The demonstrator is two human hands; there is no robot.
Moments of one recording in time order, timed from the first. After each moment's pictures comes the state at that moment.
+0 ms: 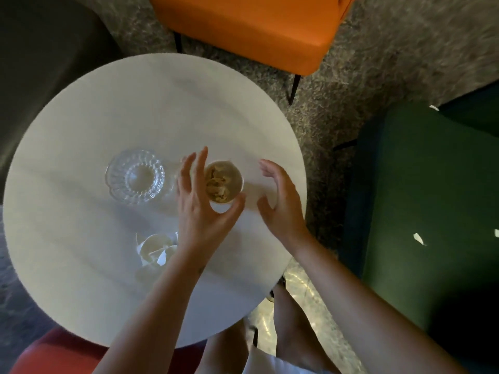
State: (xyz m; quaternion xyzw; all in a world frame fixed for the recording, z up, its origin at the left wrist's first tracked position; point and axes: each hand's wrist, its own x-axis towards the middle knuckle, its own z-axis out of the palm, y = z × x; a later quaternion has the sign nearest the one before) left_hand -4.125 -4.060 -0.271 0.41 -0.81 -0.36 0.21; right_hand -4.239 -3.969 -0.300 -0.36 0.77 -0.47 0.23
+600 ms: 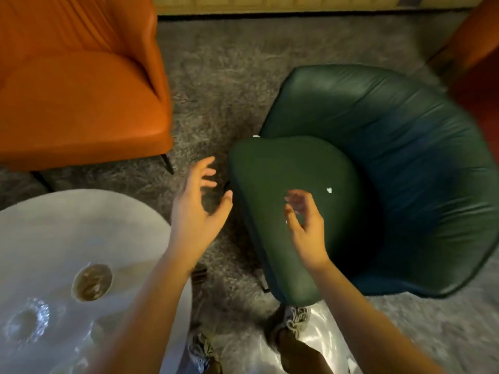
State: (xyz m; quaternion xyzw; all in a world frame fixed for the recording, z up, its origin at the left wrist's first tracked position) left_hand -4.289 -3.938 -0.126 0.09 -0.84 -0.51 0.18; right_hand -4.323 -3.737 -0.164 -0.06 0.84 -0.53 -0.03
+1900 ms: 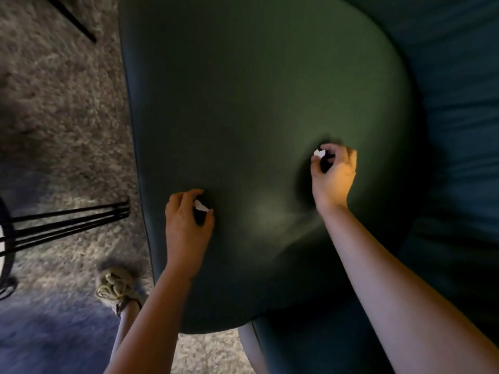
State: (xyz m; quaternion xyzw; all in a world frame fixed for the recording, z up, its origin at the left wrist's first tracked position) left_hand -4.437 -3.648 -0.471 0.39 -0.84 -0.38 -0.05; right_hand -4.611 -3.478 -0.492 0.06 0.93 -0.35 0.09
